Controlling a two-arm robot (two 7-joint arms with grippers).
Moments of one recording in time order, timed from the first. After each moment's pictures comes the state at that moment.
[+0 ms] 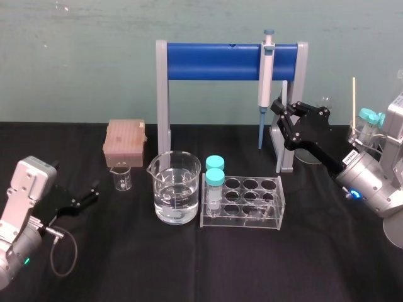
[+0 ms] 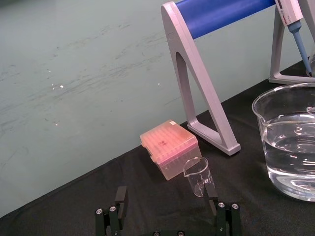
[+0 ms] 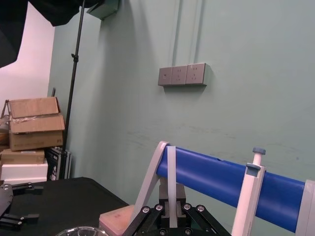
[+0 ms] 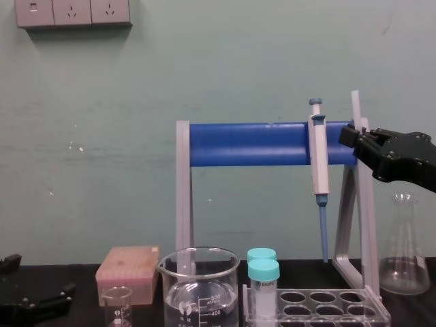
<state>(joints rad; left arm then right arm) -0.20 0.60 0.45 -1.41 -0.25 -0.12 0.03 0.46 0.36 -0.30 -1.16 0.50 -0.42 0.67</state>
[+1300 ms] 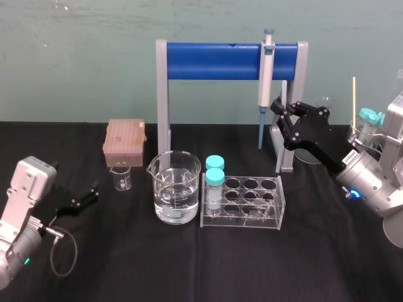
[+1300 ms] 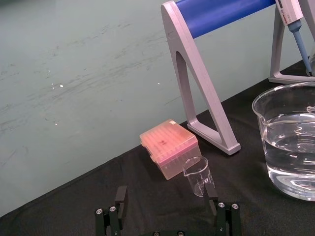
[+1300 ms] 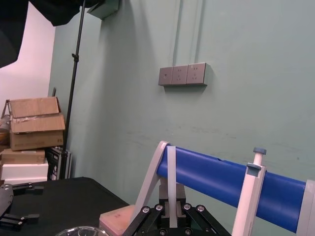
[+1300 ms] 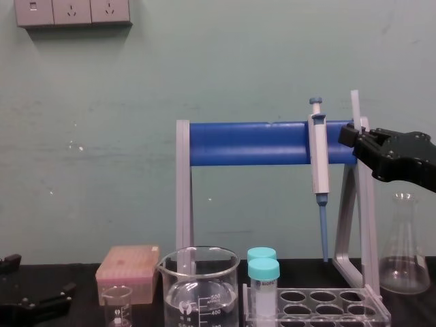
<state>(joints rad) -0.20 0.60 0.45 -1.41 -0.25 -0.12 0.03 0.46 0.36 -0.30 -1.16 0.50 -0.42 0.67</state>
